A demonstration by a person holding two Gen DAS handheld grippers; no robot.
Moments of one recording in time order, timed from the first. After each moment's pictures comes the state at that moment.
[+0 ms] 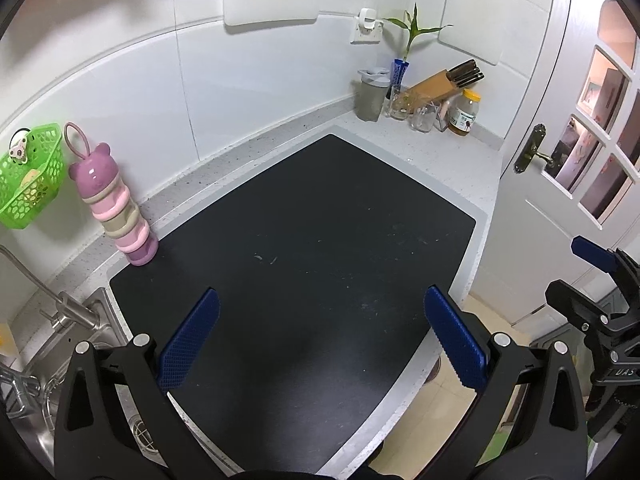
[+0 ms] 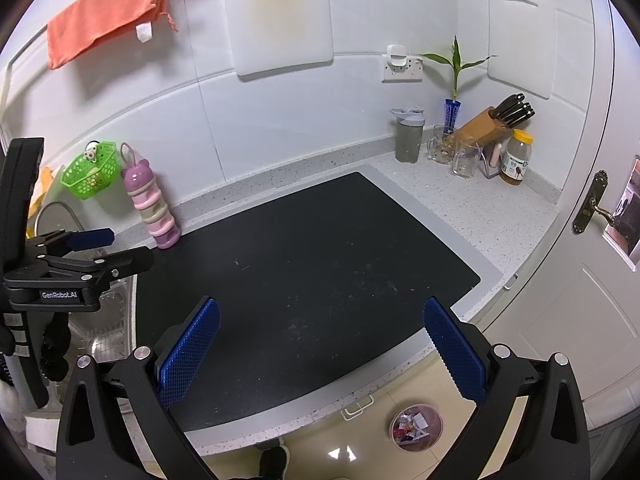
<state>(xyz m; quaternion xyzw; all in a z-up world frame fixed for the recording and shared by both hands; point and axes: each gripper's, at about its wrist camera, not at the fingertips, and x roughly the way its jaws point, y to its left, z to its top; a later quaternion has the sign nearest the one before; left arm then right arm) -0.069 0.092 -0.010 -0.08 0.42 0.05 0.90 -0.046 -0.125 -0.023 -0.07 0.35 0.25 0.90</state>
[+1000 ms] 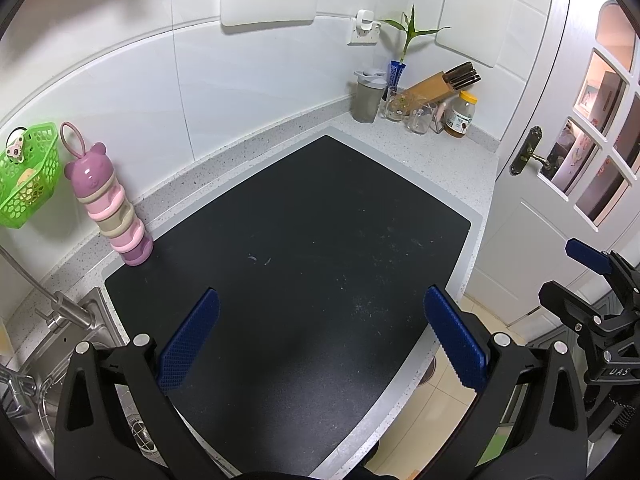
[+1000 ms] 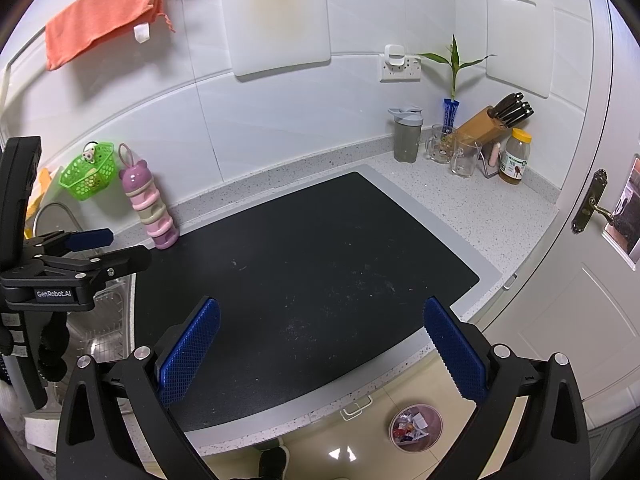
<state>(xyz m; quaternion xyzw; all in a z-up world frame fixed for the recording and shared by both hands) -0.067 0.089 -0.009 -0.08 0.42 0.04 0.90 -0.043 -0.126 -0.024 -0.07 0.36 0.25 0.90</state>
